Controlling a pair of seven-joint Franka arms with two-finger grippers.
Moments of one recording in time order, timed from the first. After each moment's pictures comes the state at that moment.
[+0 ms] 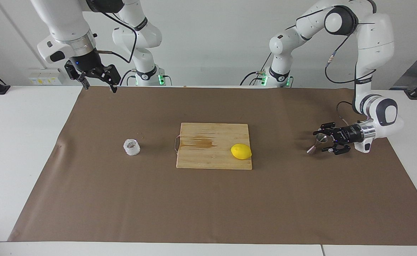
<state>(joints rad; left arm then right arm) 0.53 0.53 -0.08 -1.90 -1.15 1.49 -0.65 0.02 0.00 0.02 -1.51 -0.04 1.46 0.16</state>
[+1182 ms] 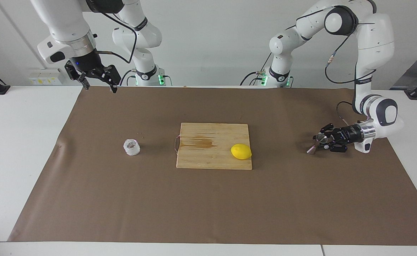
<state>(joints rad) 0.53 0.53 -0.08 -1.90 -1.15 1.49 -0.65 0.02 0.00 0.02 -1.51 -0.04 1.46 0.16</state>
